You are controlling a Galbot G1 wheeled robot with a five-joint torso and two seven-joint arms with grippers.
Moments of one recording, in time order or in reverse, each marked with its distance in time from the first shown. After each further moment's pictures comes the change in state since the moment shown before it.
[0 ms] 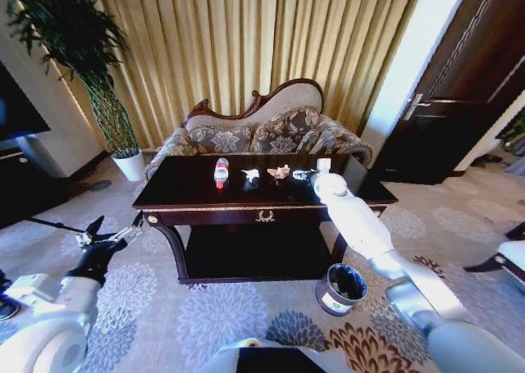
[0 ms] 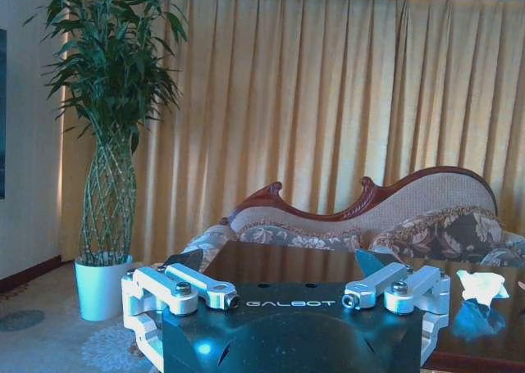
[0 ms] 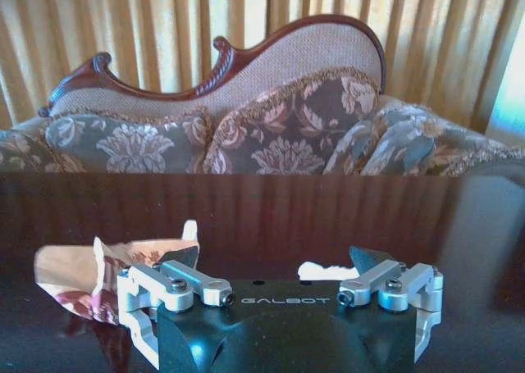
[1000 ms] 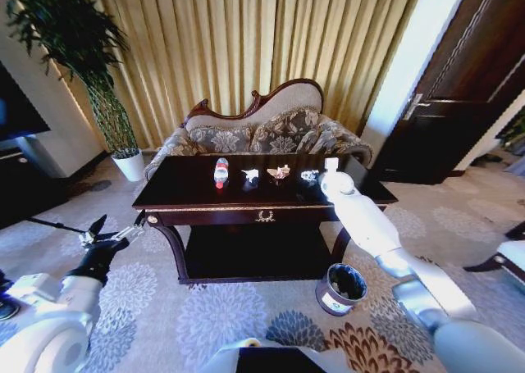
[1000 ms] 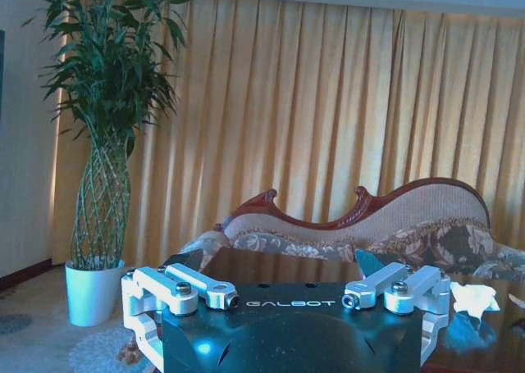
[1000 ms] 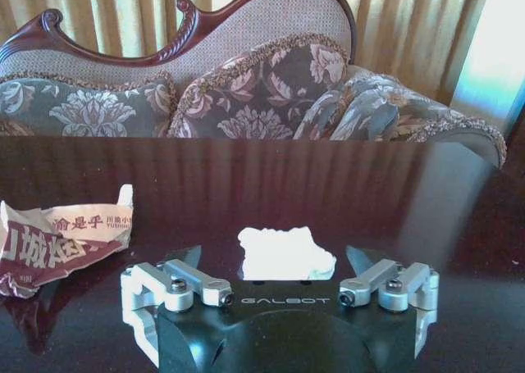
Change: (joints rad) left arm -0.025 -0.024 0.008 0.000 0.000 -0.002 0.019; right arm 0.032 -0.012 -0.021 -0.102 0.010 -0.021 0.025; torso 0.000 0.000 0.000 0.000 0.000
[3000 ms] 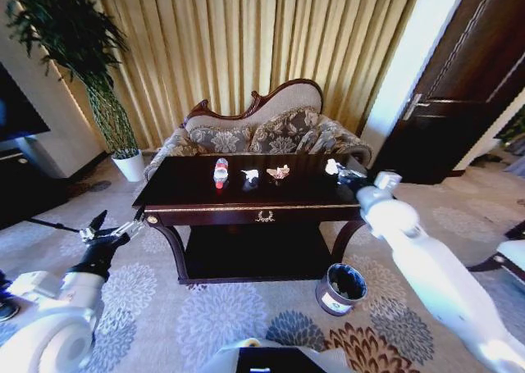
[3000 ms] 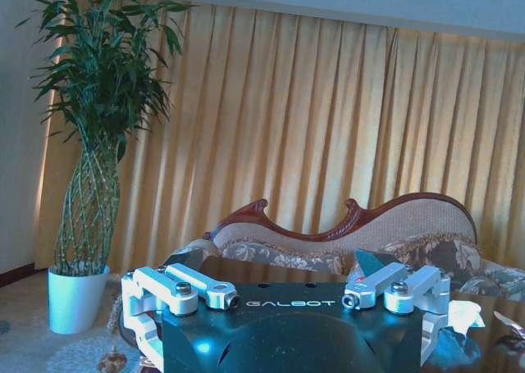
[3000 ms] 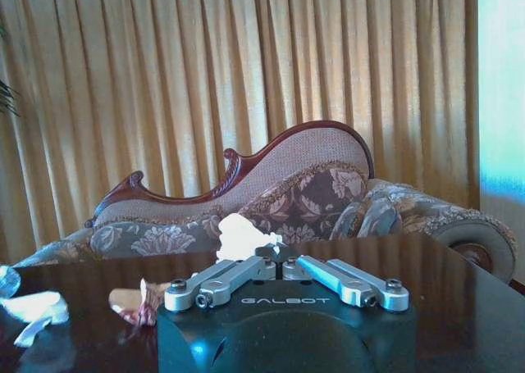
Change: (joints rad) left arm -0.034 -0.024 0.032 0.007 0.006 -0.008 0.016; right arm -0.744 -0.297 0.517 0.809 0.184 0.237 -0.042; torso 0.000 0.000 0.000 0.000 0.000
